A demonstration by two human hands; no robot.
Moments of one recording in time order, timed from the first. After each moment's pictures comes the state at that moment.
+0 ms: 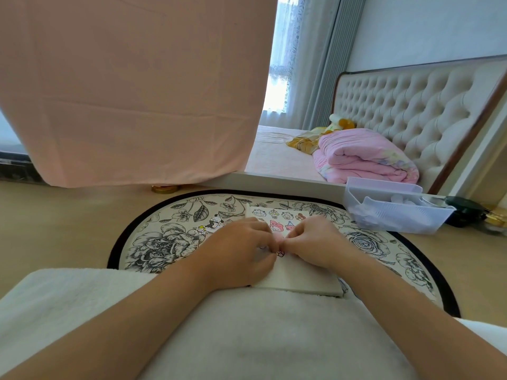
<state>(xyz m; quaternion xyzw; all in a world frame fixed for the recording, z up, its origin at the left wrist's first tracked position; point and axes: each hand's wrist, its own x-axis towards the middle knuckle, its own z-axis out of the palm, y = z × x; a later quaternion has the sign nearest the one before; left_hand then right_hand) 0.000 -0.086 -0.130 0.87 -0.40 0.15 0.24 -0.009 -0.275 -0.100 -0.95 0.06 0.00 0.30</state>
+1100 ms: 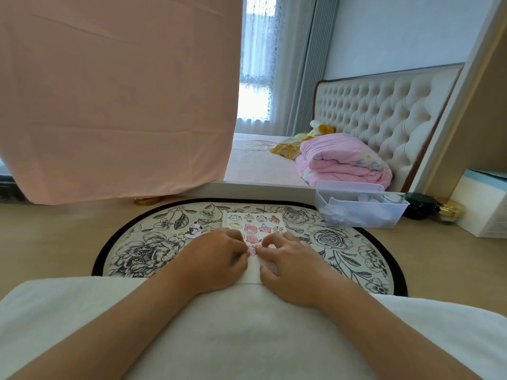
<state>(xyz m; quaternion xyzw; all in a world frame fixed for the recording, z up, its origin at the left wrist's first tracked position) -0.017 -0.094 -0.127 0.91 -0.35 0.14 0.18 -0.069 -0.287 -0.111 -0.99 -0.16 -0.05 0.02</state>
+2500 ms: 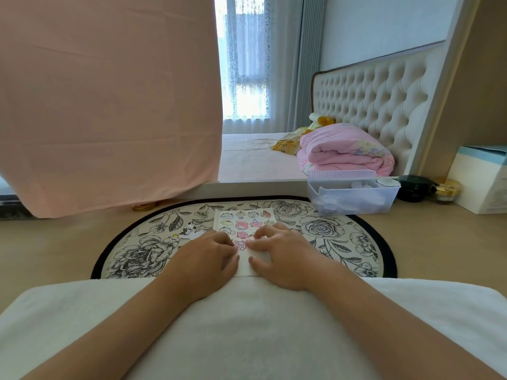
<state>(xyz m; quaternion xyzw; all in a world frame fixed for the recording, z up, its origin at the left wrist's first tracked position) -0.036 -0.098 -0.136 0.93 -0.30 0.17 0.11 -0.063 -0.306 -0.115 -0.98 -0.17 -0.05 0.09</state>
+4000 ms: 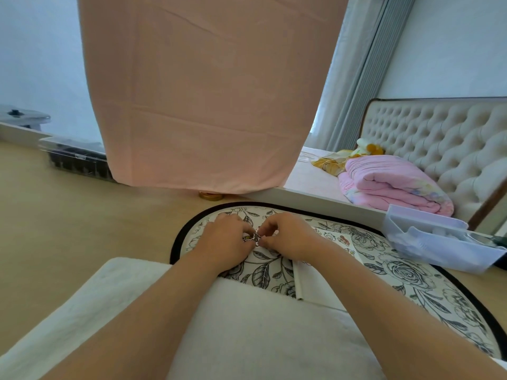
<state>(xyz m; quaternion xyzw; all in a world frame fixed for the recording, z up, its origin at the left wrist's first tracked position) 0.032 -0.002 -0.140 0.96 -0.12 0.12 0.22 0.047 -0.168 -0.103 -0.97 -0.14 0.00 0.21</state>
